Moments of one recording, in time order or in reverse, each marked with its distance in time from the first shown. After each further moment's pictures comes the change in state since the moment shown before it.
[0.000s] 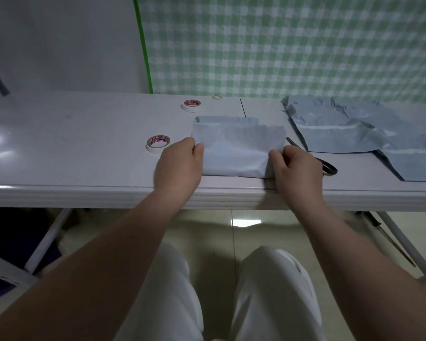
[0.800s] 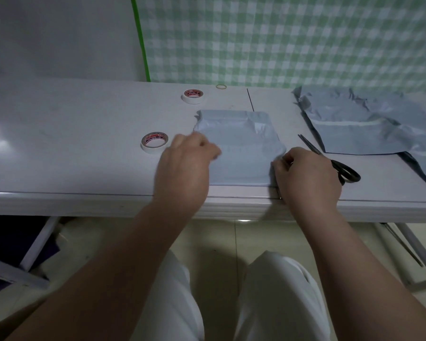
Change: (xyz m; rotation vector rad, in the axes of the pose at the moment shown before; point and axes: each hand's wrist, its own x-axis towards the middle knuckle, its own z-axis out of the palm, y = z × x) left_hand 0.001 -0.004 0.004 0.200 -0.032 0.353; right_hand 0.010 -0.008 0.013 -0.426 -0.061 0.058
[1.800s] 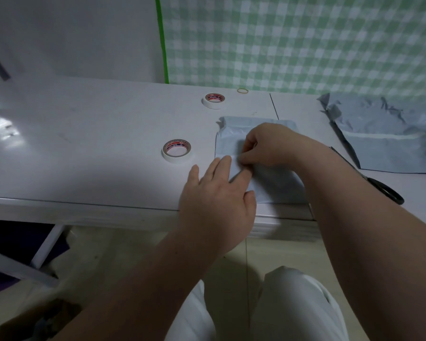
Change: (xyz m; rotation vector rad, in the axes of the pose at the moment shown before) left_hand -0.023 0.001 0.019 0.175 -0.074 0.023; right_hand 0.065 -0.100 0.013 -0.120 -0.625 -0.444
